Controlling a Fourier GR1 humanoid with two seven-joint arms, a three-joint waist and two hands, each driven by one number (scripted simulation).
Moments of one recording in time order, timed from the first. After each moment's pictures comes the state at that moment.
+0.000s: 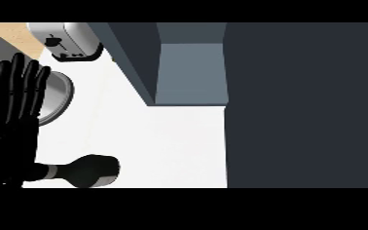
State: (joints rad) left arm -0.02 0.11 0.03 -2.10 0.01 -0.01 0.02; right arm 0.00 -0.10 0.01 -2.10 0.01 0.00 0.00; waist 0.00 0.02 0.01
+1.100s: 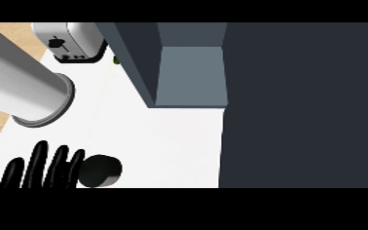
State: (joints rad) left arm 0.49 0.01 -0.58 -2.48 0.00 0.24 0.10; right arm 0.15 -0.16 0.08 -2.40 -0.22 0.15 0.30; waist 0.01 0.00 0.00
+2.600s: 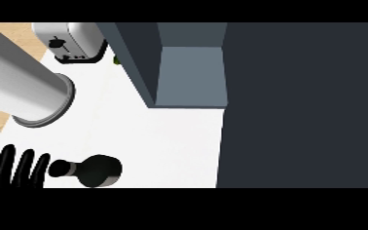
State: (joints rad) left arm 0.55 0.16 -0.48 -2.50 -0.03 0.44 0.15; right arm 0.01 -0.18 0.06 -2.43 -0.19 0.06 0.48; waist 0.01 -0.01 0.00
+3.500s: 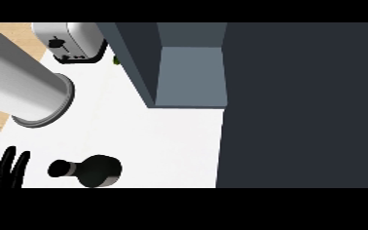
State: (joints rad) left arm 0.59 0.14 -0.14 -2.40 0.22 0.24 0.12; right arm 0.01 -0.17 0.08 -2.44 -0.17 0.05 0.50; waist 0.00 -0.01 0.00
